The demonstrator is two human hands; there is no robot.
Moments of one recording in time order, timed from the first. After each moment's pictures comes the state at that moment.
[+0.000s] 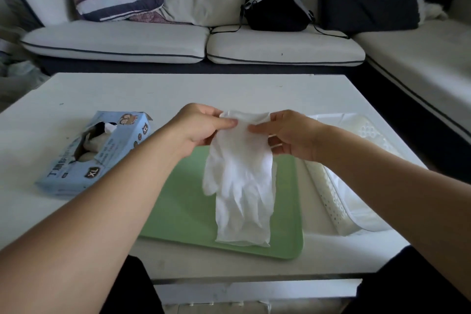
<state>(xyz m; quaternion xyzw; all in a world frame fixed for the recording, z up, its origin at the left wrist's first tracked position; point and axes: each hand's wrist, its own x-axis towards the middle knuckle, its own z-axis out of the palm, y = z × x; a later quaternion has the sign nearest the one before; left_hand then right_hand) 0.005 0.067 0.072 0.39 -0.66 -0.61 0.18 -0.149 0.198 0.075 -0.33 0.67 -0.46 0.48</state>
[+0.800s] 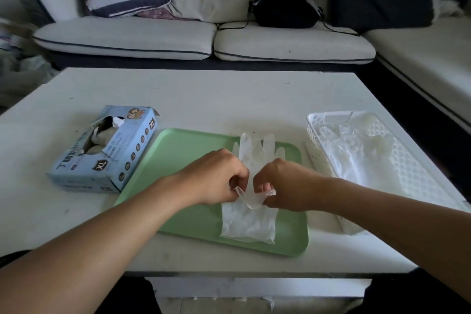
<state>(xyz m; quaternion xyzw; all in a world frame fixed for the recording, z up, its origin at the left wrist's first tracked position) 0.041 0.108 0.020 0.12 -0.97 -0.22 0.01 -0.119 0.236 0.023 -0.69 0.70 -0.04 0.19</state>
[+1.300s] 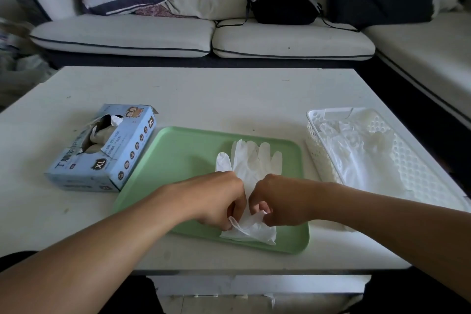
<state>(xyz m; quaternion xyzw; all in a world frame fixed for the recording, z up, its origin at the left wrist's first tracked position) 0.051 0.125 0.018 0.10 -0.96 -0.17 -0.18 -0.101 0.242 0.017 -0.73 0.64 0.04 0.25</state>
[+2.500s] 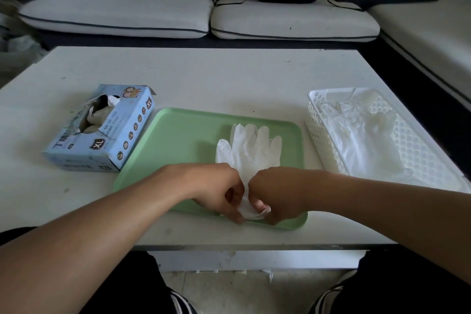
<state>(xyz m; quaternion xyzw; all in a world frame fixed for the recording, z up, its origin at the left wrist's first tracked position) 0.050 0.125 0.002 0.12 -0.93 -0.23 -0.27 -0.083 0.244 0.005 -0.76 0.60 0.15 0.22</state>
